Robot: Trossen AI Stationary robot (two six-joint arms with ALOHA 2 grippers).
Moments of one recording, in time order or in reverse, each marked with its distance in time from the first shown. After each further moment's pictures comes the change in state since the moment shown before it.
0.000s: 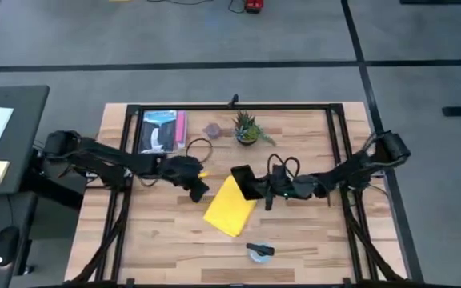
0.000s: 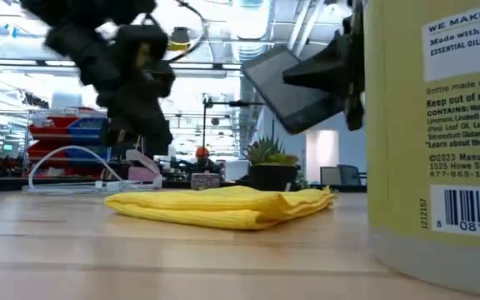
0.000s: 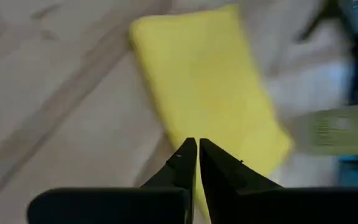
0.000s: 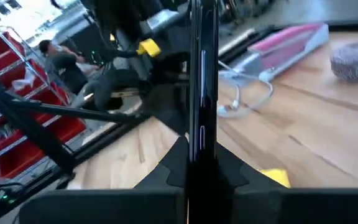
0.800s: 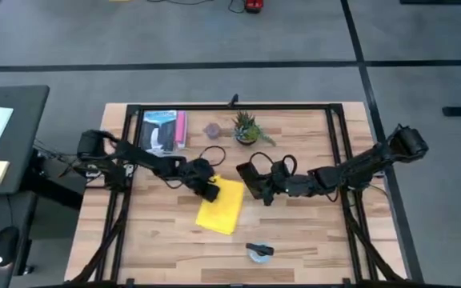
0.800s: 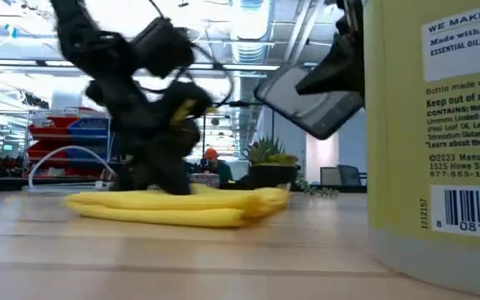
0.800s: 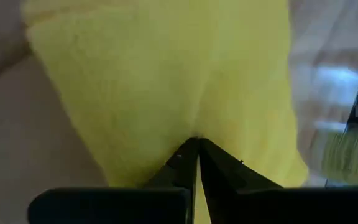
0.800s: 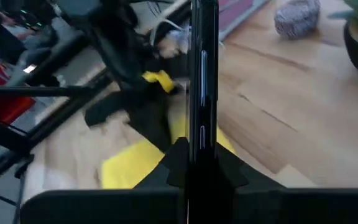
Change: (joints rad) left arm 0.060 0.495 0.294 -0.009 0.186 -0.186; right arm 0.013 -0.281 0.118 -0.793 0.075 0.260
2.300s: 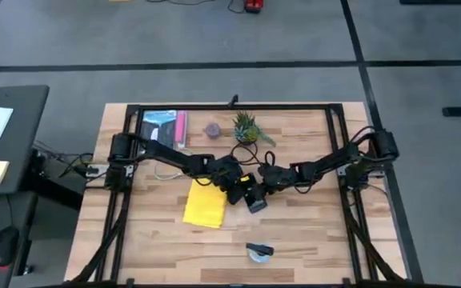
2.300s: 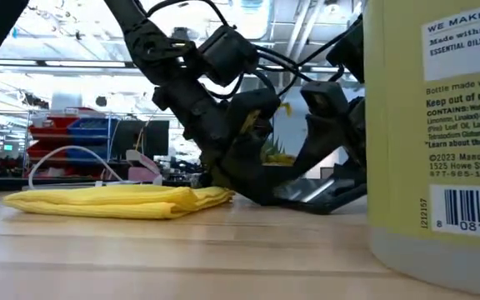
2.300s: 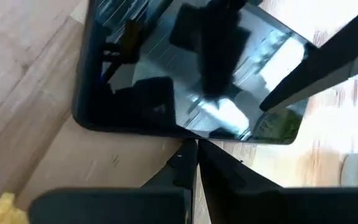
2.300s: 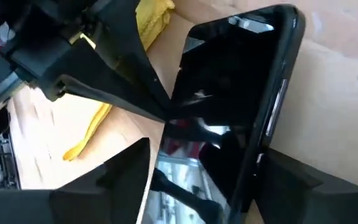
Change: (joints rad) left arm 0.033 0.239 0.299 -0.112 -0.001 0.193; right arm -0.203 0.306 -0.002 -0.008 -0.550 0.311
